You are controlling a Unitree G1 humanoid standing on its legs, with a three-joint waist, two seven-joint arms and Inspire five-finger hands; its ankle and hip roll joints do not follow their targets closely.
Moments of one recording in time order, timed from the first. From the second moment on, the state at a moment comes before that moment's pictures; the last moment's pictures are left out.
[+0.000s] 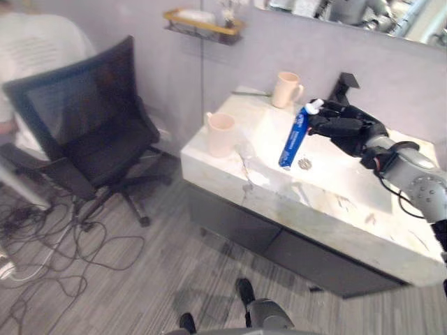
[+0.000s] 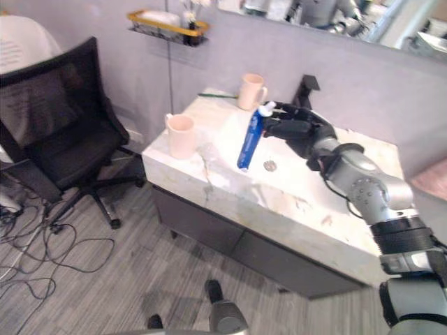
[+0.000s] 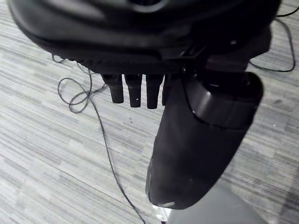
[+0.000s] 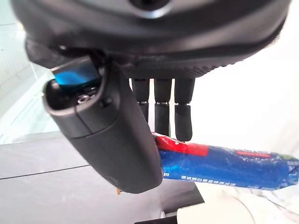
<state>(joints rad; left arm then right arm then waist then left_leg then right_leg) 0.01 0.38 -0.17 1.33 -0.07 0.22 -0.12 -0.56 -1.02 0.11 0.20 1.11 0.41 0.00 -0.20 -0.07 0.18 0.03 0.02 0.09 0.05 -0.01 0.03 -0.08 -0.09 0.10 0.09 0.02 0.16</state>
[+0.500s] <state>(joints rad) 0.00 0.34 -0.19 1.33 -0.04 0.24 -0.16 -0.65 -1.09 0.10 0.32 1.12 0.38 0.06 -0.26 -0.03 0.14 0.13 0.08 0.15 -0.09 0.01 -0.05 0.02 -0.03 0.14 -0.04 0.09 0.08</state>
